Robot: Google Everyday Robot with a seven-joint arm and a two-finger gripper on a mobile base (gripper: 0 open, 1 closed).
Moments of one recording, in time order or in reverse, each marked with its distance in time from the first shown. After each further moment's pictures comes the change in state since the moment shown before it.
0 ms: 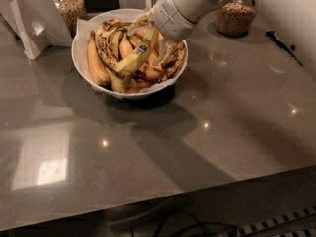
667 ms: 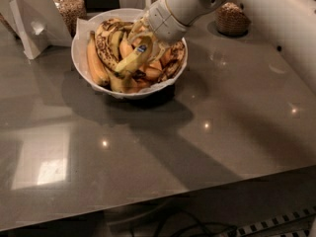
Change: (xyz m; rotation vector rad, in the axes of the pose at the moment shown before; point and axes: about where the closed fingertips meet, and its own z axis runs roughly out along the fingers) arm 0.001 -0.005 0.018 0.004 -0.028 -0.018
